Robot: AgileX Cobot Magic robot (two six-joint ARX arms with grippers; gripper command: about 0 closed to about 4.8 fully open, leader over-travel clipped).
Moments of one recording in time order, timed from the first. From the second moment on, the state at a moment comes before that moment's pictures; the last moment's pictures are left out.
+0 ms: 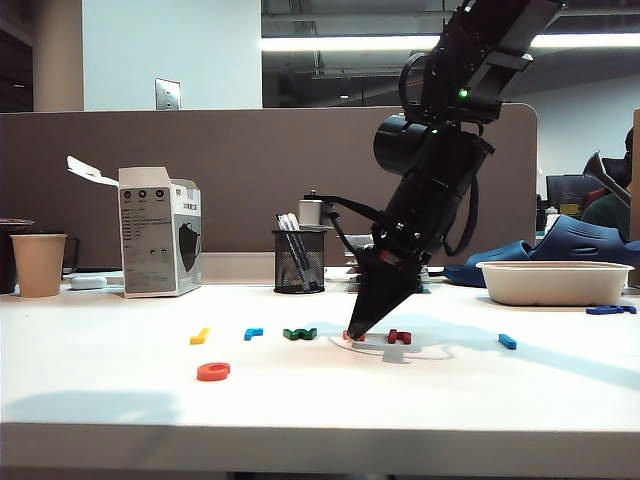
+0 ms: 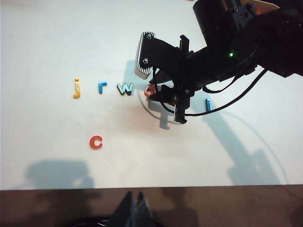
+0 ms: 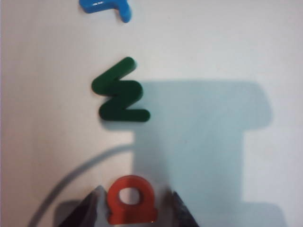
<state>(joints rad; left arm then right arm) -1.31 1.29 1.60 -1.30 -0.67 -1.13 0.45 2.10 1.56 -0.70 -0.41 -0.87</state>
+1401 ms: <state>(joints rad) -1.31 1.29 1.60 -1.30 -0.67 -1.13 0.45 2.11 1.56 -0.71 -0.41 -0.87</state>
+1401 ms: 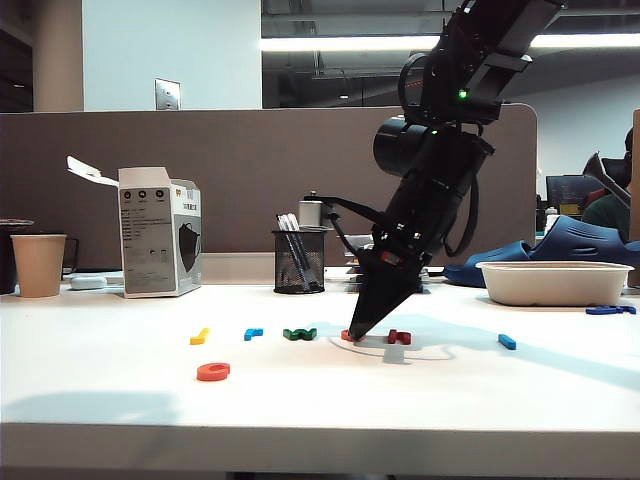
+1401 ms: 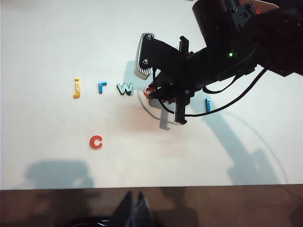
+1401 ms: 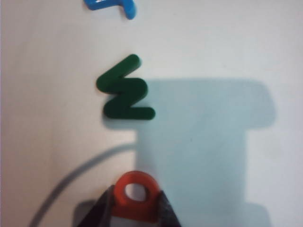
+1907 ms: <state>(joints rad) -1.31 1.29 1.60 -1.30 -0.67 -1.13 0.45 2.11 1.56 -0.71 -0.40 -0.87</state>
